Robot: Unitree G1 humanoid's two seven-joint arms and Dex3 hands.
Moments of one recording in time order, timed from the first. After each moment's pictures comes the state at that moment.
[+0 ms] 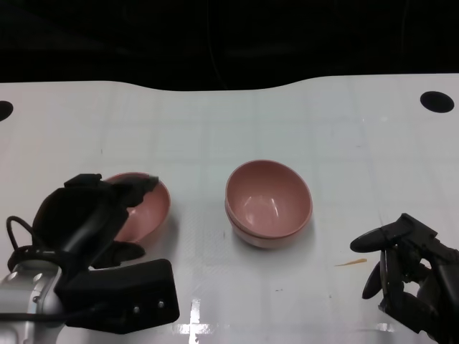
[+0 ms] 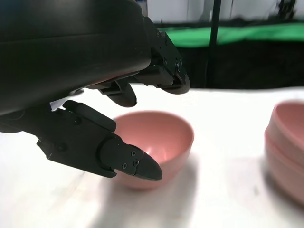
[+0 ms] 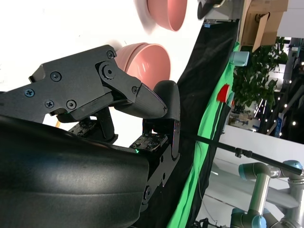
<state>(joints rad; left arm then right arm) -0.14 0.33 -0.20 0.03 0.90 0.01 -0.09 0.26 -0.07 0.05 -0.13 0.00 -0.30 0.05</state>
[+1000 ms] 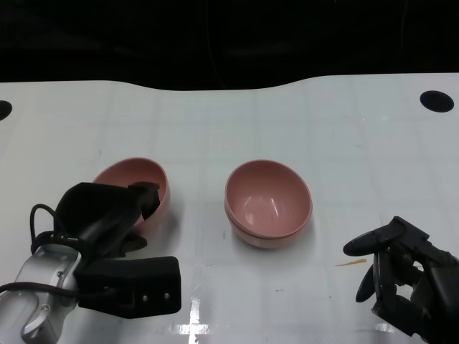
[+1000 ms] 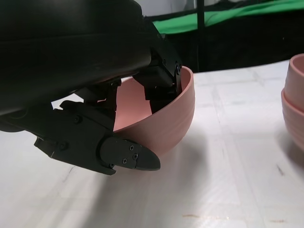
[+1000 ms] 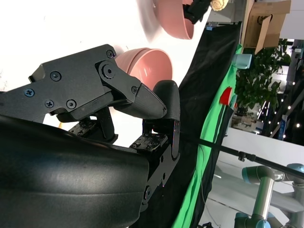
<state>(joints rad) -0.35 0.38 -0.37 0.41 0.86 -0.11 0.16 0.27 -0.05 0.06 -0.14 -0.02 -0.29 0.06</state>
